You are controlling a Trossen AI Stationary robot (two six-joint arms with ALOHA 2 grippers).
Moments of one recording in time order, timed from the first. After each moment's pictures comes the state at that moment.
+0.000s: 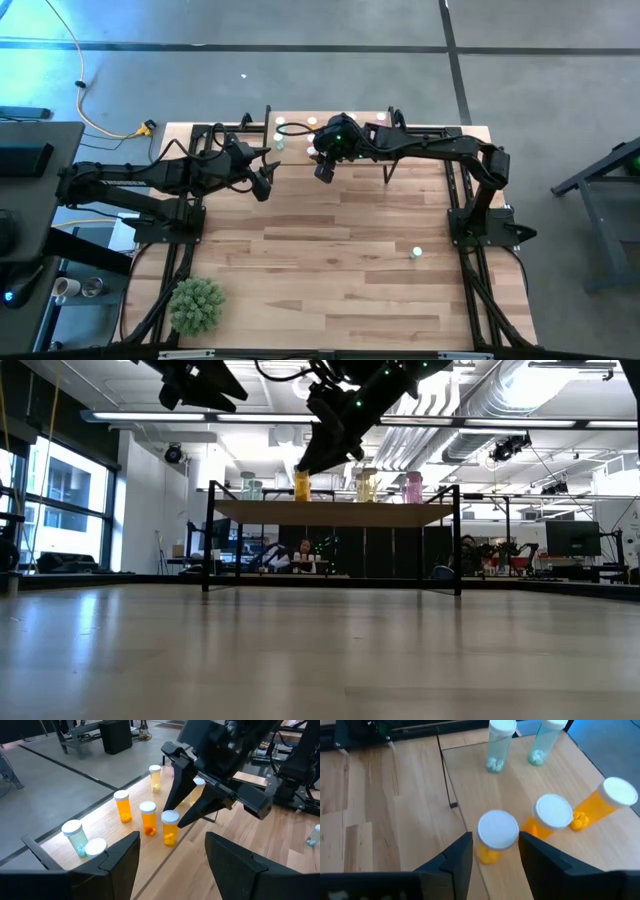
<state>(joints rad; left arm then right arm) 0.16 0.94 0.84 -0.27 -0.56 -0.18 -0.29 1.80 1.53 -0.40 0.06 -0.05</state>
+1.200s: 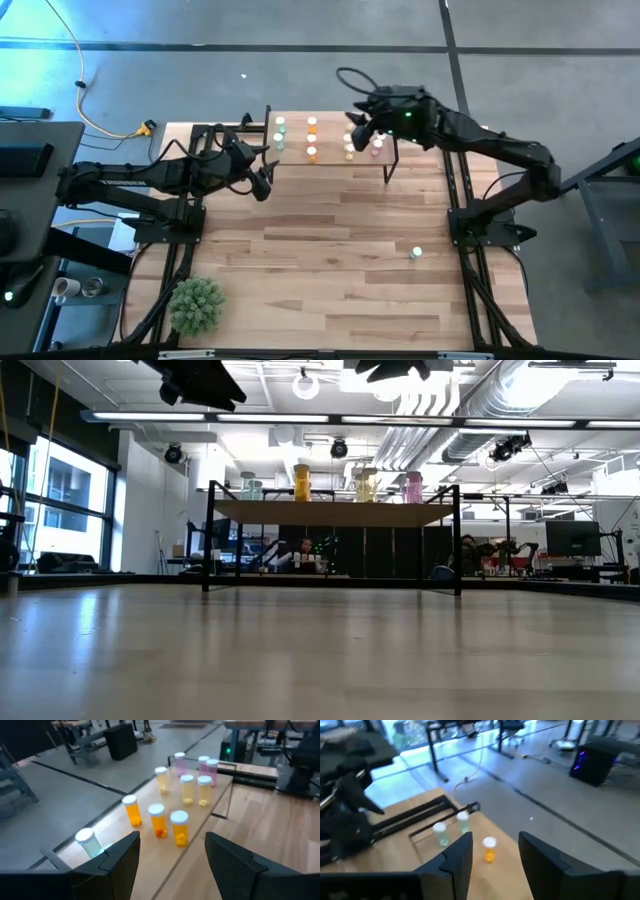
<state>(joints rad) 0.16 0.94 0.84 -0.27 -0.59 -0.07 -0.30 1.40 1.53 -0.47 0.31 0.13</state>
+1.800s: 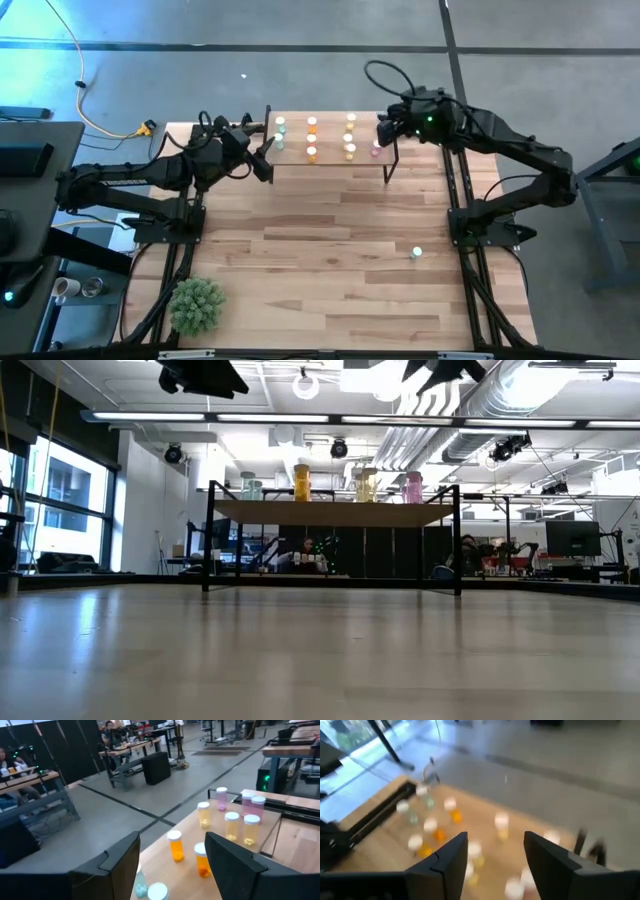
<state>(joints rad) 0.25 0.94 0.84 -0.08 -0.70 0.07 -0.30 1.27 1.53 -0.83 0.46 0.48</state>
